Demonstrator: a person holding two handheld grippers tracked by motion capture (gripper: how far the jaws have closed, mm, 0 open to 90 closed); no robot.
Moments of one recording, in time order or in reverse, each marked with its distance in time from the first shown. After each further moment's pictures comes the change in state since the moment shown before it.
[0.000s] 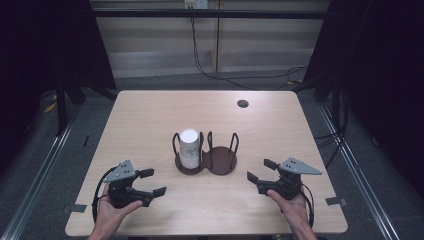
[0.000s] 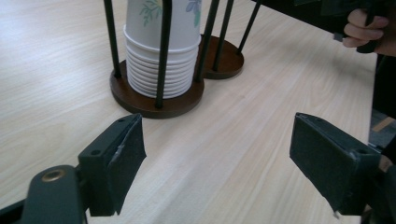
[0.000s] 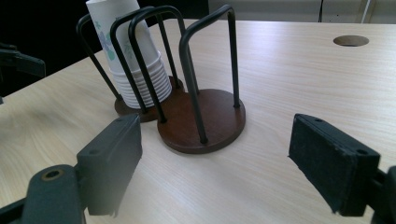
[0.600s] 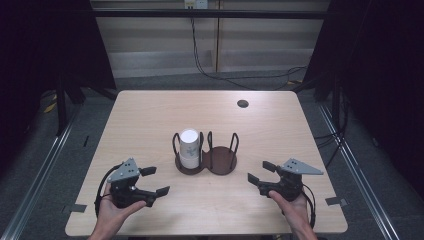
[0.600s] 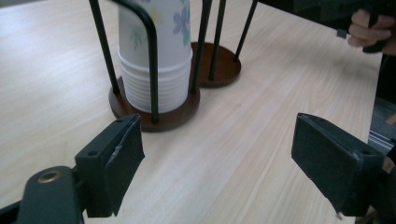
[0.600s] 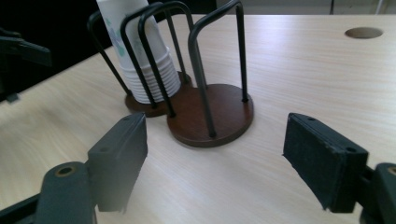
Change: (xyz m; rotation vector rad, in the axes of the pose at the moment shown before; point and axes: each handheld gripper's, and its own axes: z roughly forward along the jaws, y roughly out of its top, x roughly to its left) left arm -0.015 0.025 -0.001 0.027 0.025 0.058; right arm 0.001 0.000 -0.004 0.017 0.057 0.037
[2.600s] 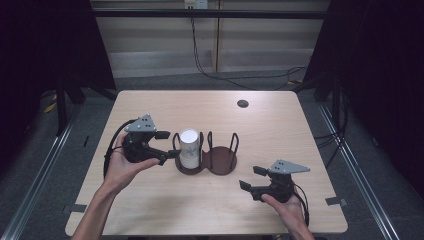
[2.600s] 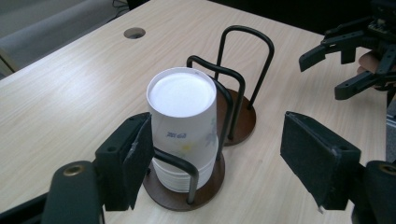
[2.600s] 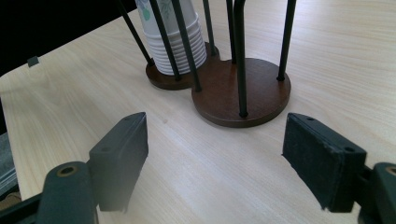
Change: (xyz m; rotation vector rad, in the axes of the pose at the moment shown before) left arm 0.034 0.106 0.026 0.099 -0.014 0.108; right arm 0.013 0.000 0.015 0.135 0.060 -0.070
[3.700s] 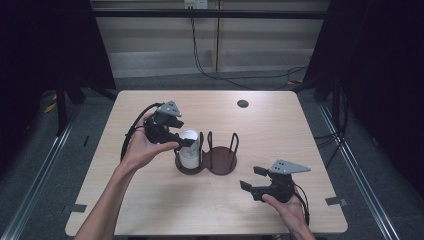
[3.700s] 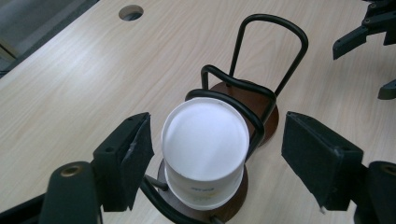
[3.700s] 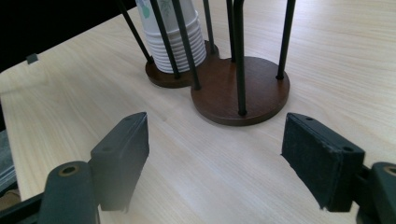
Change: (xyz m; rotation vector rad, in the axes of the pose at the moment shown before) left arm 0.014 0.045 0.044 0.178 -0.004 0.072; right arm -0.001 0.000 0.000 0.008 -0.008 -0.012
